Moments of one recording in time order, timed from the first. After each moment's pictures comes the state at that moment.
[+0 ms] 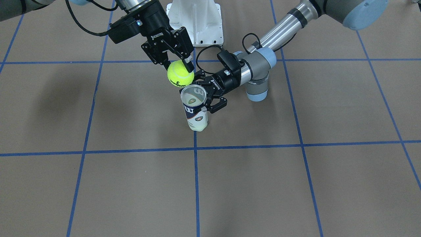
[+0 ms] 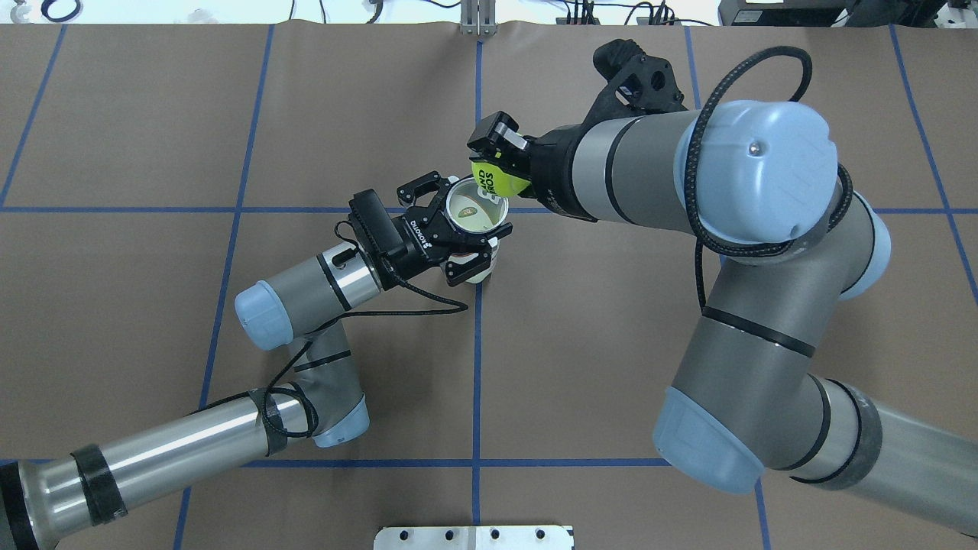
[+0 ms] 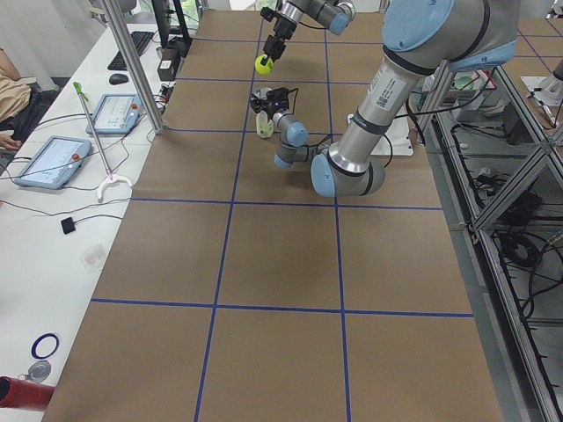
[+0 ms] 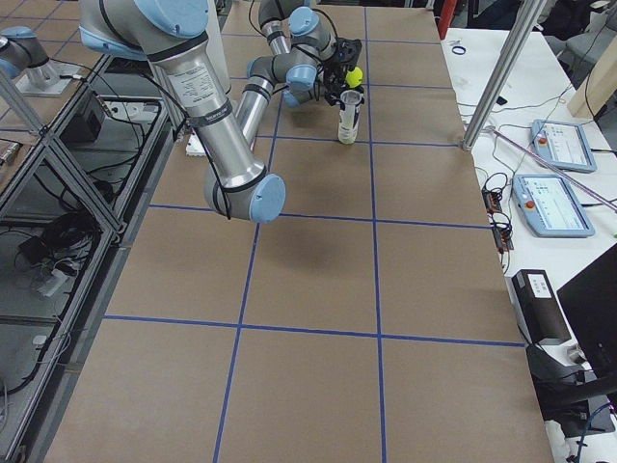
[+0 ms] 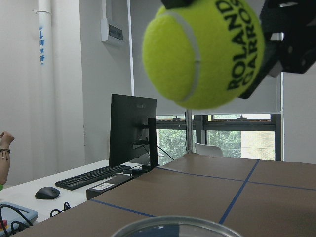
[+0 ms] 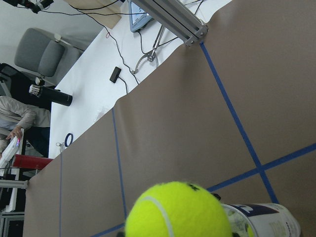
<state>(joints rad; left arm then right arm) -0.45 -2.35 -0.98 -3.62 -1.37 -0.27 0.57 -0.95 2.02 -1.34 1.62 1.73</state>
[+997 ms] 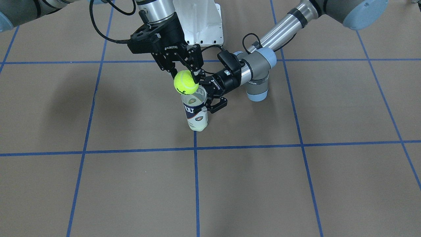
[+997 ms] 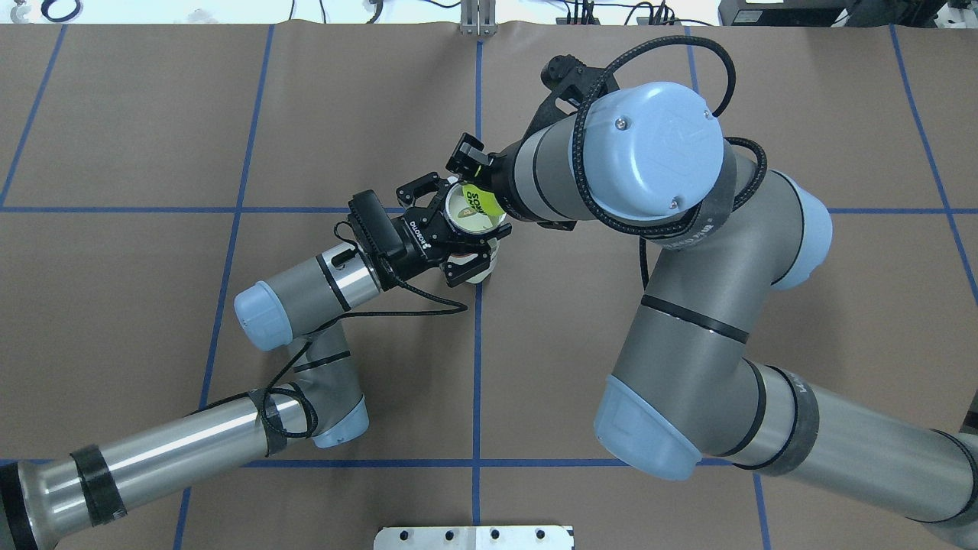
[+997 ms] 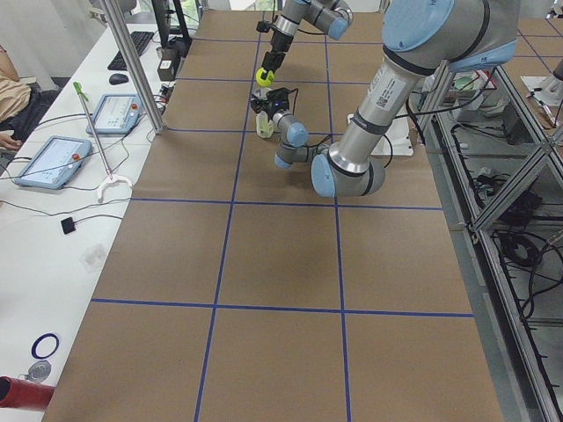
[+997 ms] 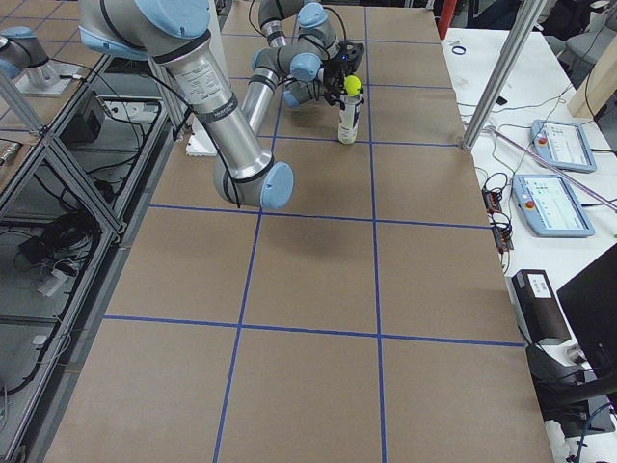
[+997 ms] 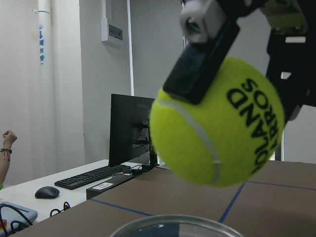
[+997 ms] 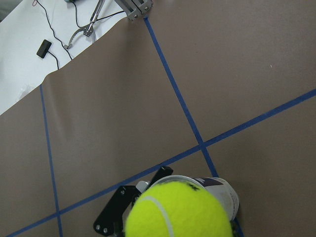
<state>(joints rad) -0.44 -2.34 -0.98 -3.62 -1.37 -0.27 0.56 -0.85 1.93 -1.51 1.65 1.69</state>
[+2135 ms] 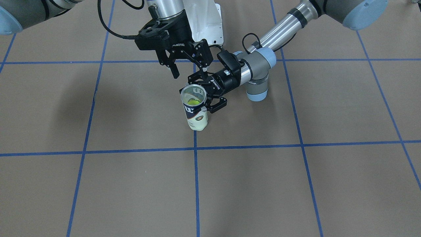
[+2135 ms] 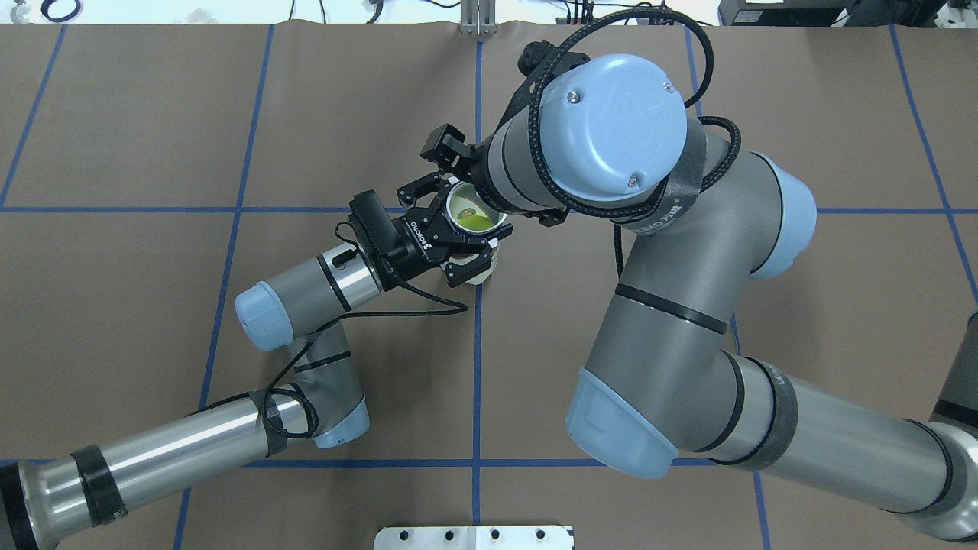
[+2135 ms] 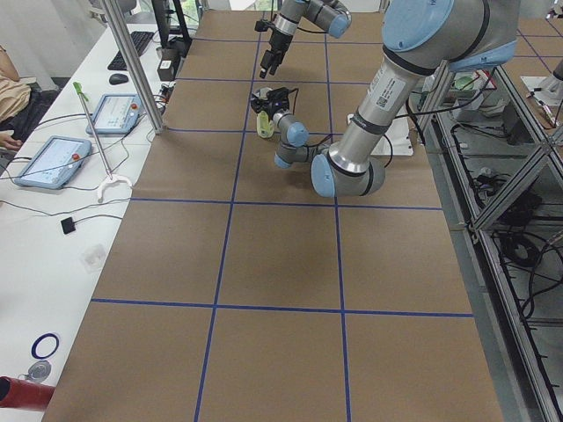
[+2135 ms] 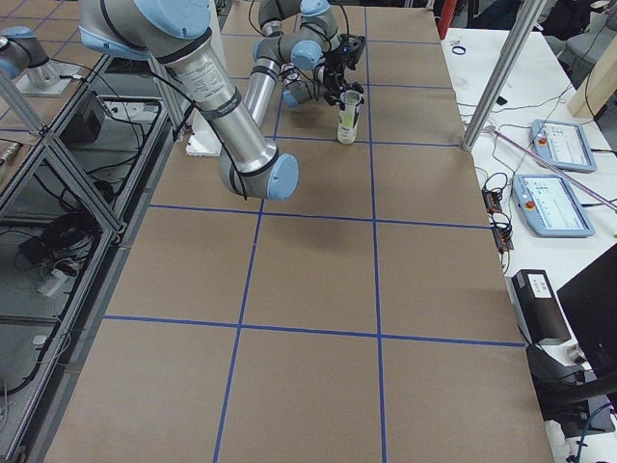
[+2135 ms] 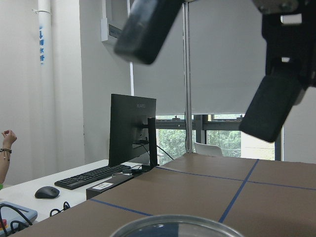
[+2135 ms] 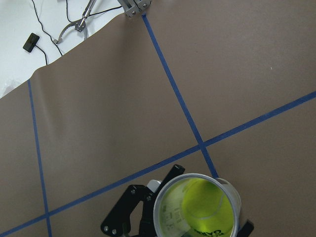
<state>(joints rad) -0.44 -2.35 -0.98 -3.62 -1.37 -0.27 0.56 -0.78 1.91 -1.62 1.65 1.67</state>
